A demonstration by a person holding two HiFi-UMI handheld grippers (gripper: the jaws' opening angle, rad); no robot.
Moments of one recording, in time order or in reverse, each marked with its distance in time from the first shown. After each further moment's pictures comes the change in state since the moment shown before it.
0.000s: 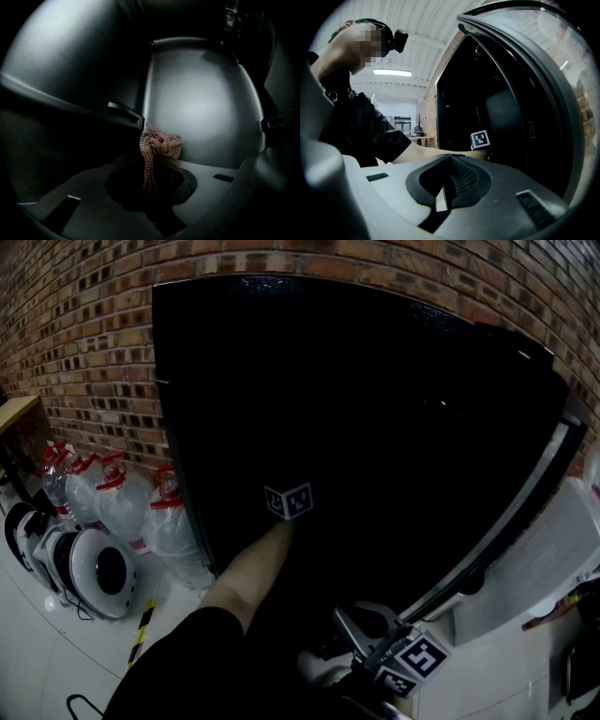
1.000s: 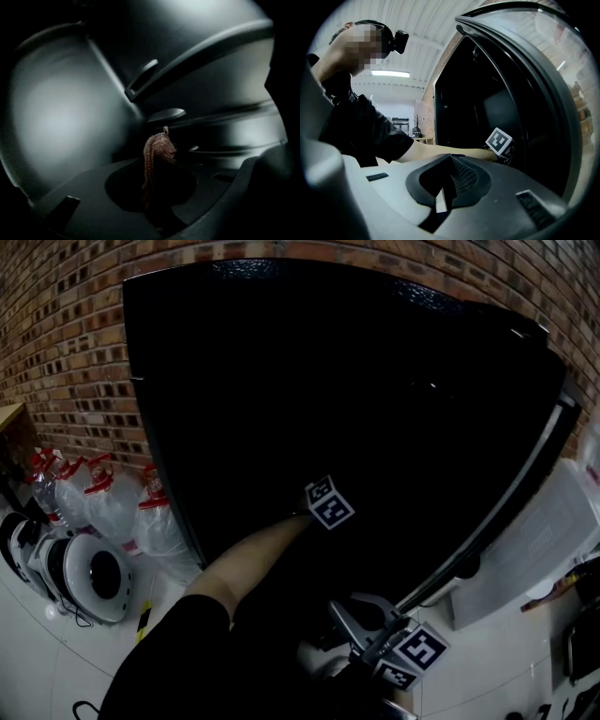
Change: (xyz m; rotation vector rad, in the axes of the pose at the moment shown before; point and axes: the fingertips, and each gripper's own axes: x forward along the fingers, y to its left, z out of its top) left arm -0.088 -0.230 -0.073 0.786 0.123 -0.967; right arm 0.001 -0.004 0.000 0.009 -0.007 -0.014
